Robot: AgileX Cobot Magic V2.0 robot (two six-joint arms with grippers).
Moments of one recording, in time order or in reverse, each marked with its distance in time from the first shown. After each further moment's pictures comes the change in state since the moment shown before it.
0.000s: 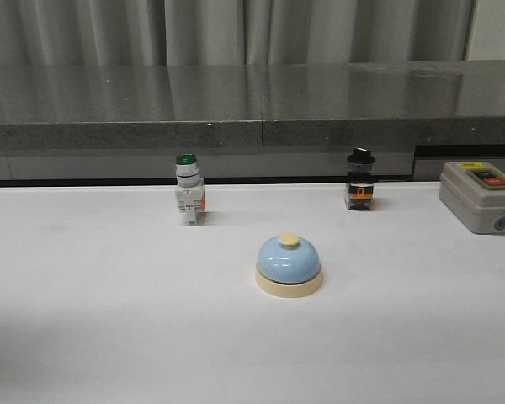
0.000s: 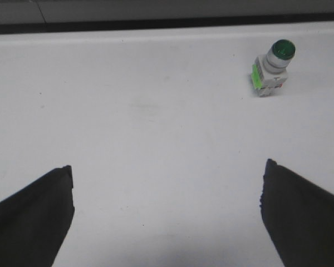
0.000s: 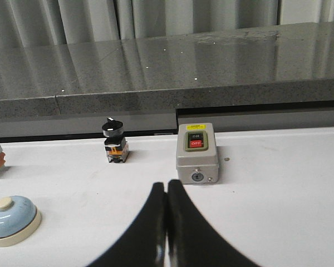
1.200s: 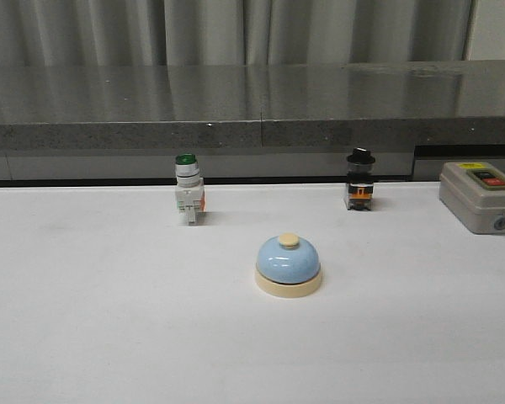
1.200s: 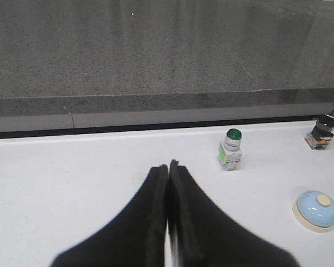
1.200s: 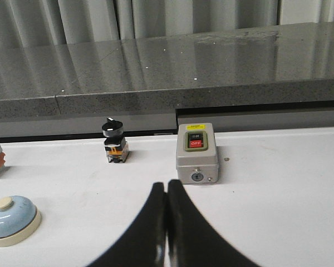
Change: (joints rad) left arm 0.003 -0.568 0.138 0.025 0.019 0.000; right arm 0.000 0.000 0.000 0.000 0.000 0.000
